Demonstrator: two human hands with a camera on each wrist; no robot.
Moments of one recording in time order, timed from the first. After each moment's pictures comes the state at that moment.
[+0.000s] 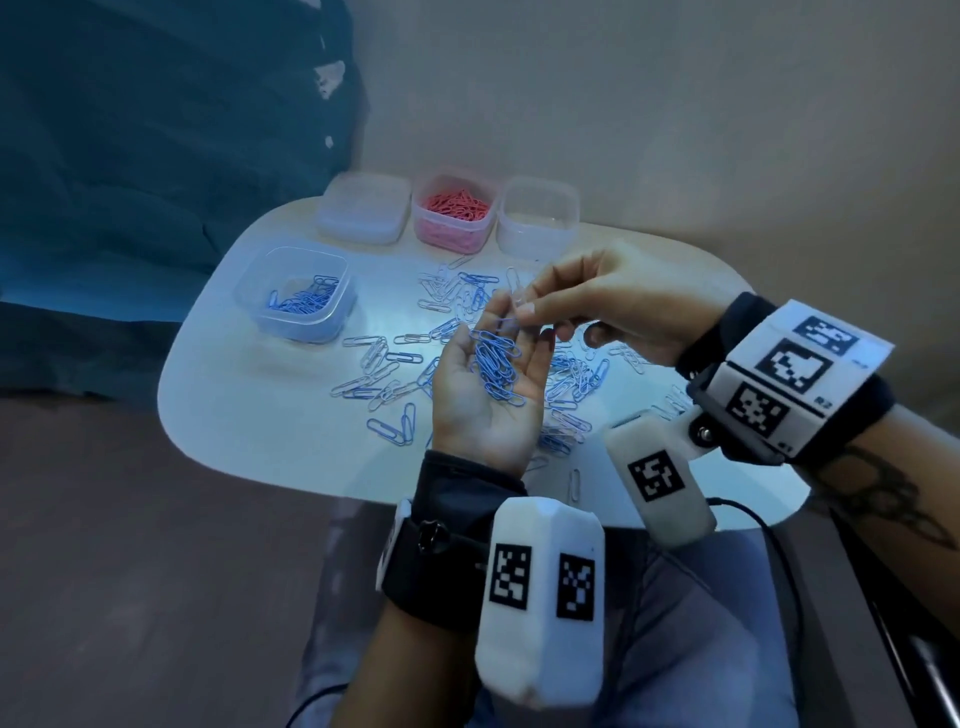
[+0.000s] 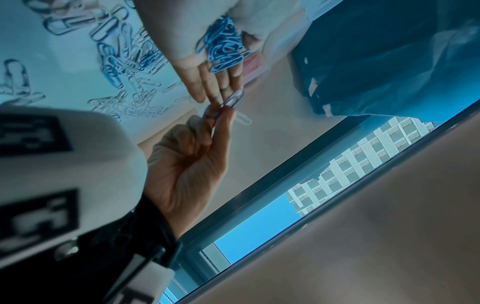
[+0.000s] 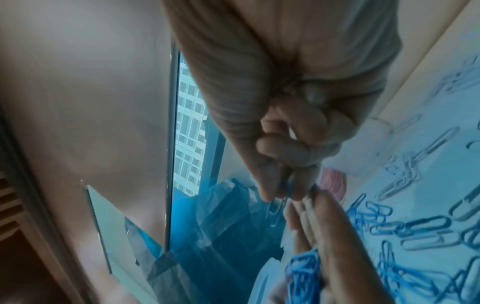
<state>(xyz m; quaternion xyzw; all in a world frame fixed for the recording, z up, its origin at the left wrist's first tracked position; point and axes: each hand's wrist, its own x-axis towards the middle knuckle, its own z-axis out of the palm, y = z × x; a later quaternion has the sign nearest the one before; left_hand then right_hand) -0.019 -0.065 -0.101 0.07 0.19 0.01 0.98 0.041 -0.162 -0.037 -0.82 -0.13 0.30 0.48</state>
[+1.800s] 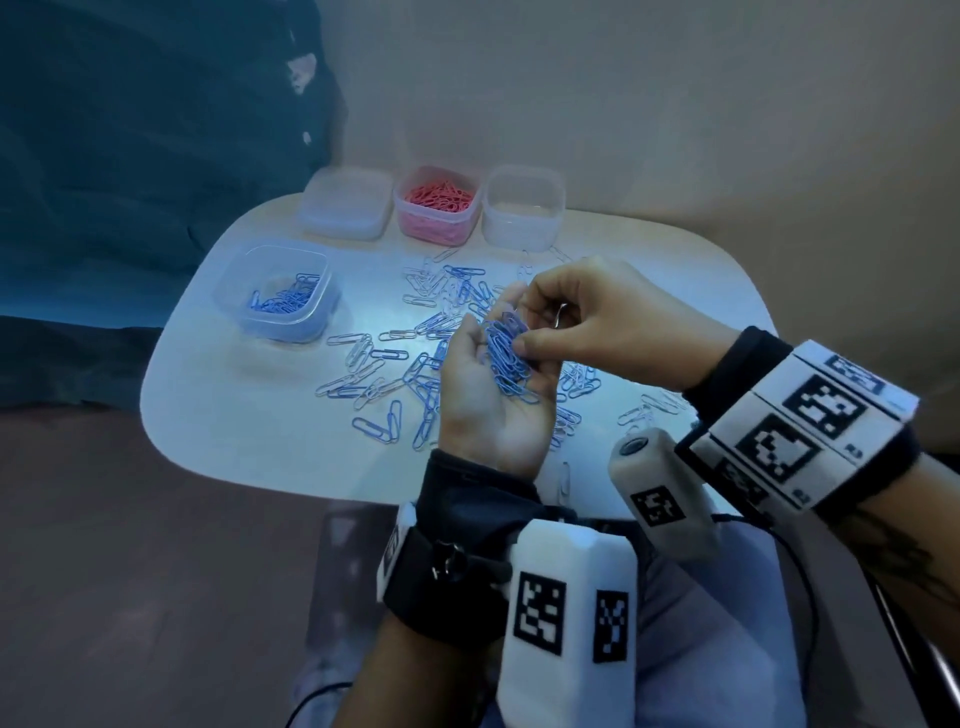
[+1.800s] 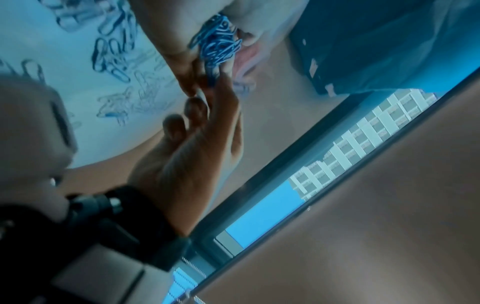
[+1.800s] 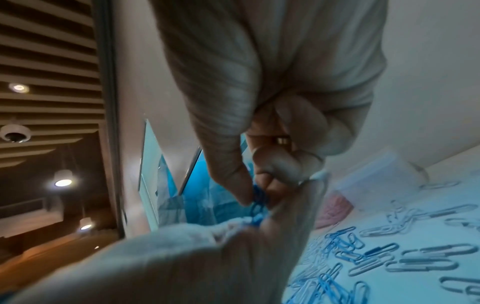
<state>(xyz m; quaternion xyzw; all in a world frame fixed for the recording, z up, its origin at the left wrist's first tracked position) -0.022 -0.078 -0.090 0.09 0.21 -0.03 0.97 0.023 -0.171 -0.044 -0.86 -0.27 0.18 0.38</state>
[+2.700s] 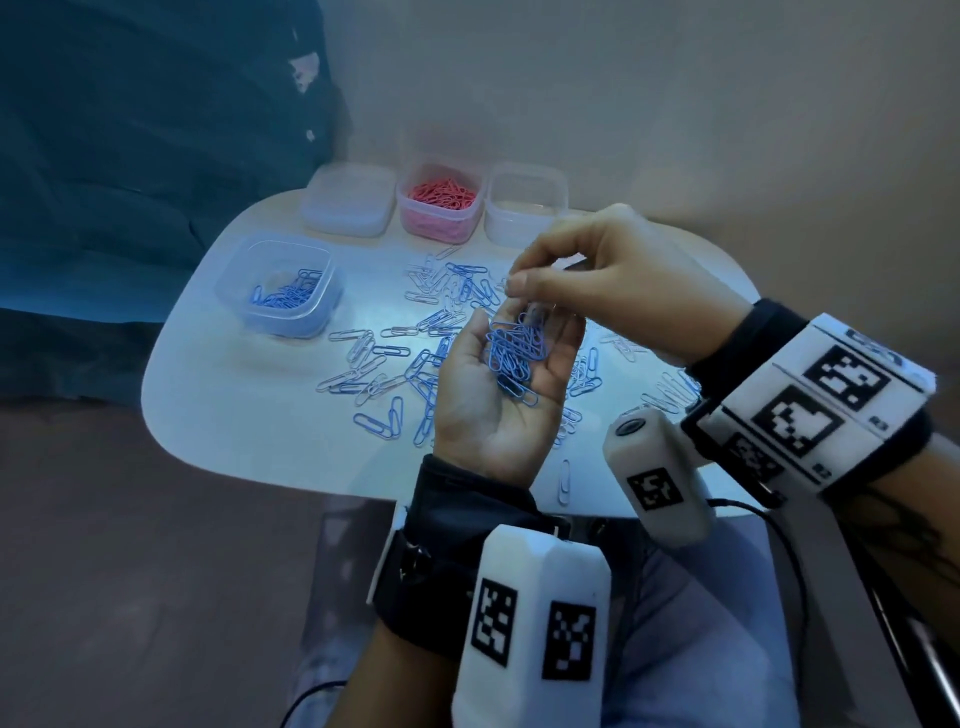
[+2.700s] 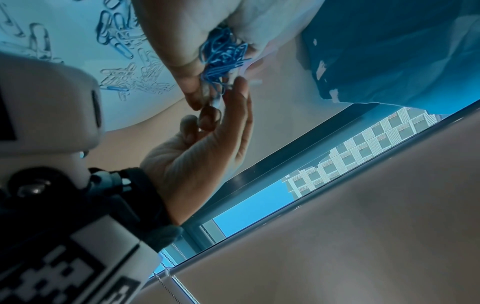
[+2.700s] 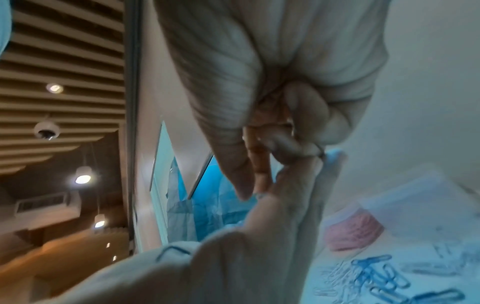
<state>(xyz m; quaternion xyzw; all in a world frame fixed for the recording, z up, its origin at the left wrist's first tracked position) -0.027 -0.076 -0.093 0.03 0.16 -0.06 0.98 0.021 -0.165 -0.023 -0.85 -0.22 0.16 0.45</state>
